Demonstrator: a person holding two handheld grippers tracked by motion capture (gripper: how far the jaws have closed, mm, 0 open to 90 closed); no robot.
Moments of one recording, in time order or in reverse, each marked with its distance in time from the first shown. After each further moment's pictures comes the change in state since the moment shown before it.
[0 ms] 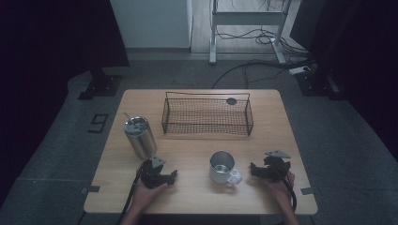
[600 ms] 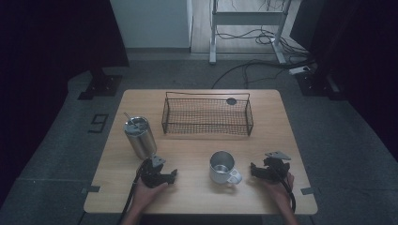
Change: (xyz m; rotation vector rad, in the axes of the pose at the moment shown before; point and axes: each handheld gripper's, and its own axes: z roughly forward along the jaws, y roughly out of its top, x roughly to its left) left arm 0.001 0.002 0.001 0.001 0.005 -0.006; right arm 0.003 -0.002 -0.003 -0.013 -0.011 0.012
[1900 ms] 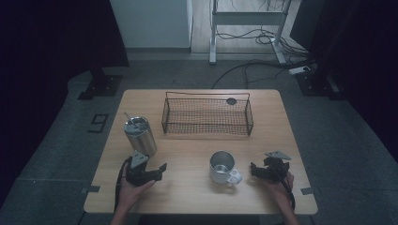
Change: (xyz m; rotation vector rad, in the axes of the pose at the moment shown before) left arm 0.027 0.003 -0.055 -0.196 -0.040 -0.051; right arm -0.001 0.001 0.000 -0.003 0.006 -0.005
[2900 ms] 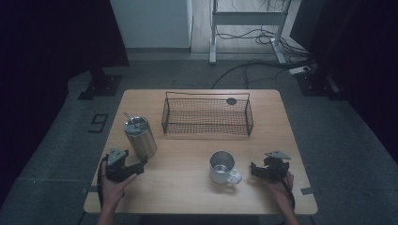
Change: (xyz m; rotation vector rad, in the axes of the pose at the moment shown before) left arm 0.045 0.003 -0.030 -0.087 0.114 -0.113; right arm 0.000 0.001 0.000 0.000 0.003 -0.001
